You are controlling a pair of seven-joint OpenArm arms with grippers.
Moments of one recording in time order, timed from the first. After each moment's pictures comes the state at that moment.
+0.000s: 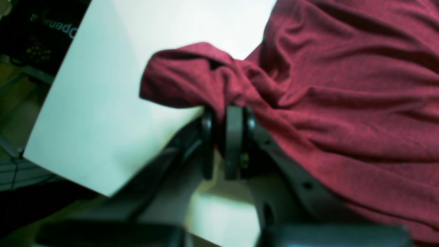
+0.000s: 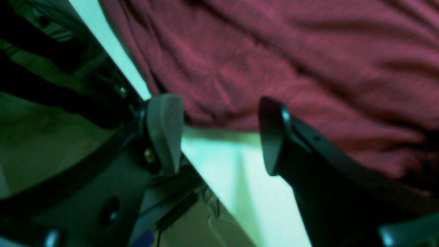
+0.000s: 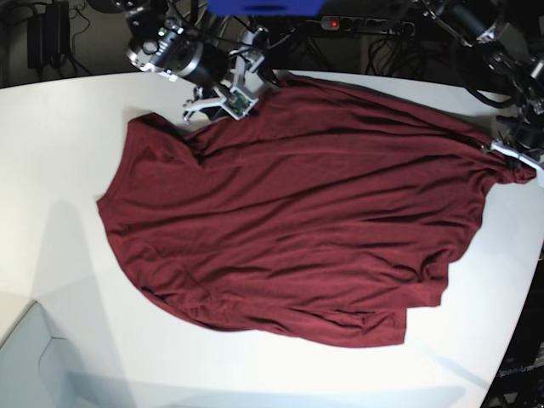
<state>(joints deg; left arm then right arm) 1.9 -6.8 -53.1 93.0 -8.0 -32.8 50.1 -26.3 7.4 -14.2 104.5 -1.5 34.5 -28.3</state>
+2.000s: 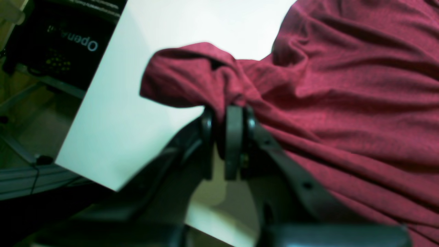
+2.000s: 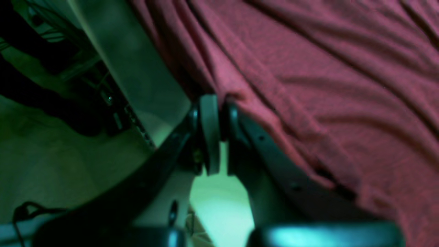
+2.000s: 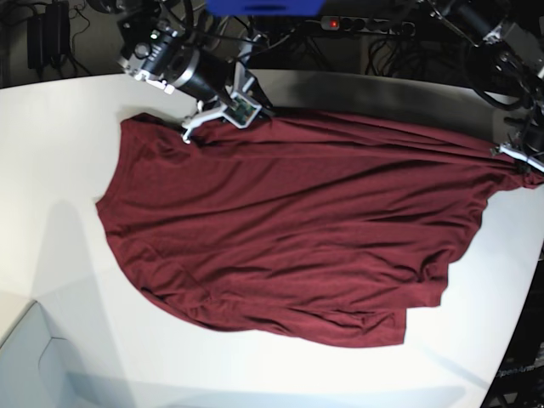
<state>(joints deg) 2.0 -8.4 -53.1 94.9 -8.1 -32.8 50.4 -23.6 10.3 -16.4 112.8 -1.4 34.5 -28.8</state>
